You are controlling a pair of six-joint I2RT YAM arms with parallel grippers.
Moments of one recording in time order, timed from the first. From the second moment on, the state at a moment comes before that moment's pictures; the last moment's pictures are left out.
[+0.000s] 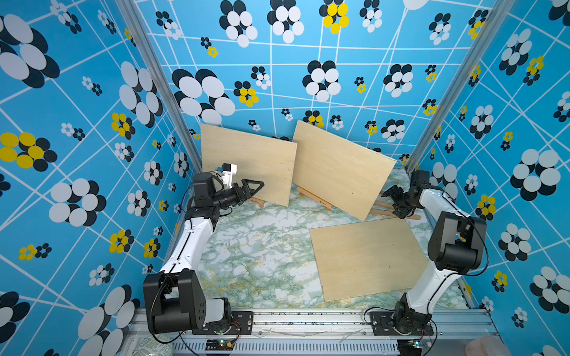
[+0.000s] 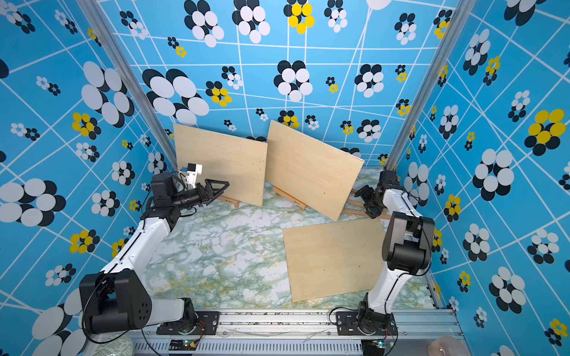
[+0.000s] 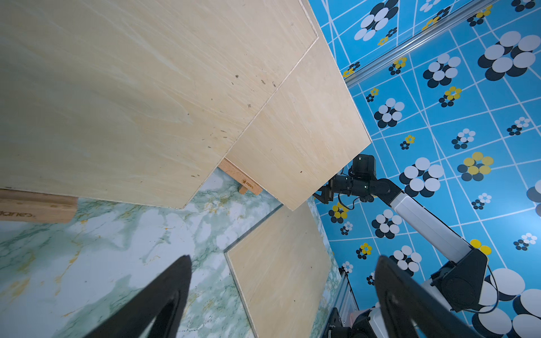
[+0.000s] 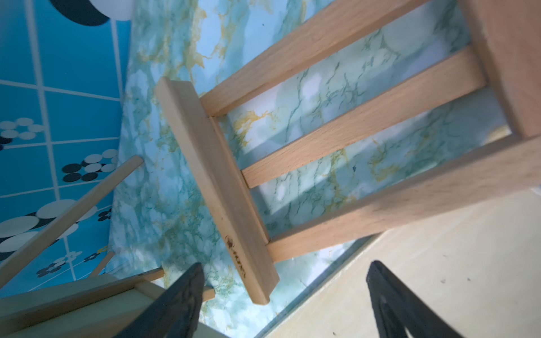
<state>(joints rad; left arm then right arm) 0.10 1.35 1.01 -0.03 1.01 -0.65 -0.23 1.92 1.43 -0.65 -0.29 0.72</state>
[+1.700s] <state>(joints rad) 0.20 1.35 0.93 0.10 0.97 -0.75 -0.15 2.30 1.98 -1.03 -0.04 0.49</state>
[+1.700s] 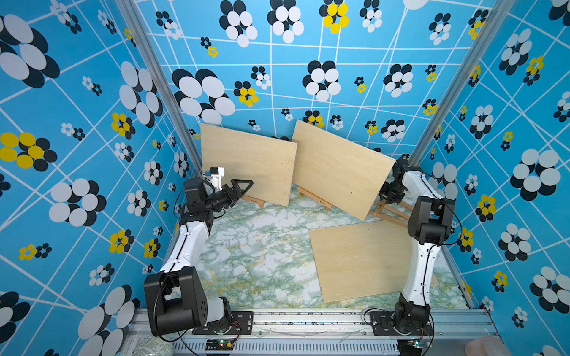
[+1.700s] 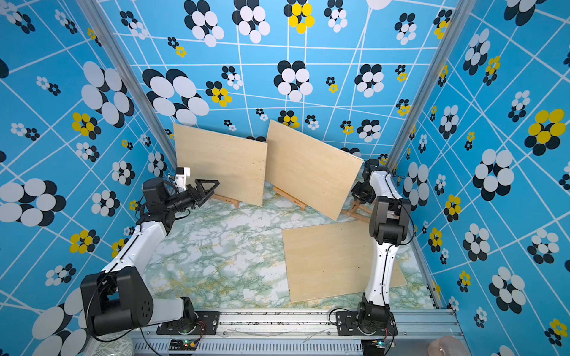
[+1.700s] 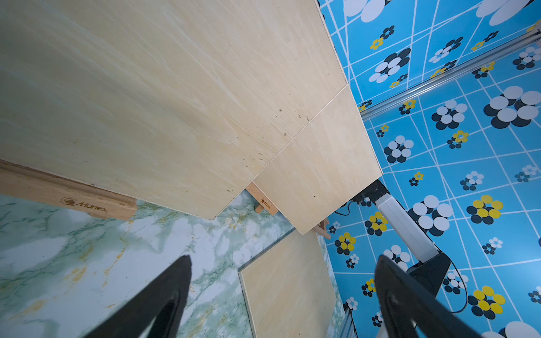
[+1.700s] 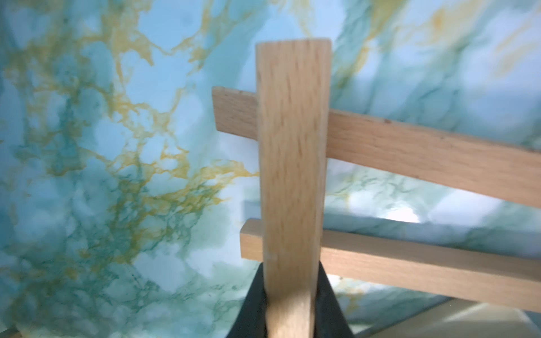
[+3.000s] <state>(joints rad) 0.04 1.26 0.95 0.03 0.91 -0.72 -0.25 1.15 0.93 -0.25 0.01 0.77</state>
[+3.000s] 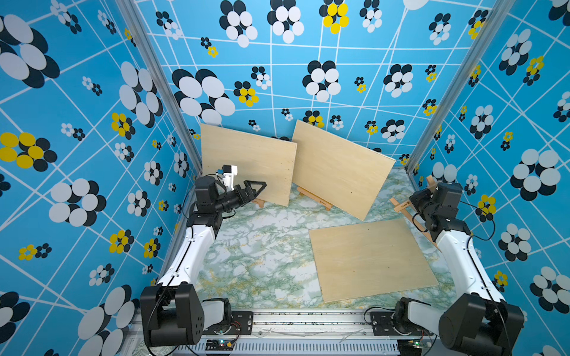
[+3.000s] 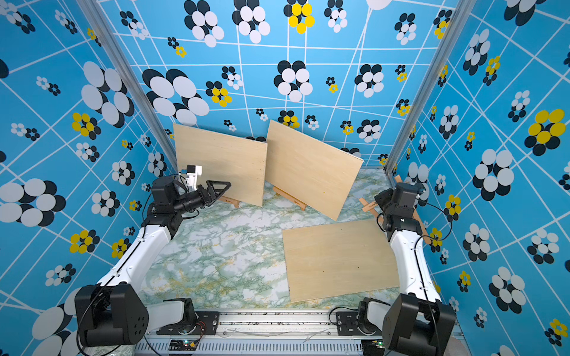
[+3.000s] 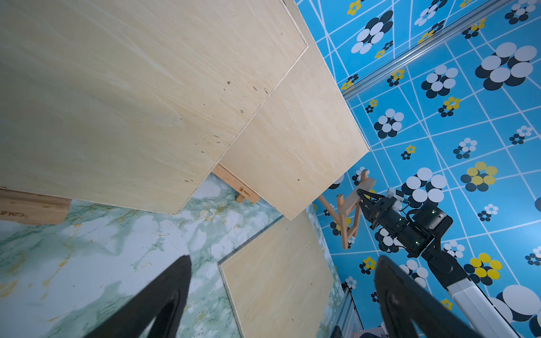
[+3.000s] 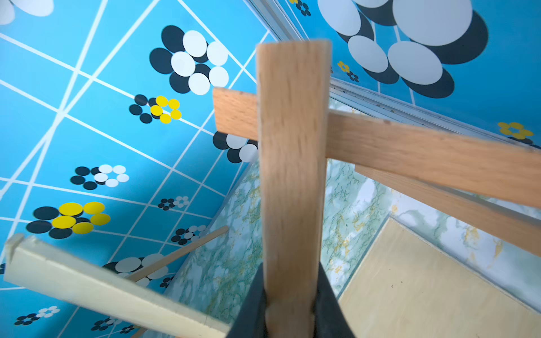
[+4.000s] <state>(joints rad) -0.14 1.05 0.99 -0.22 0.80 -0.60 0.30 0.90 0.96 -0.67 -0.11 0.72</state>
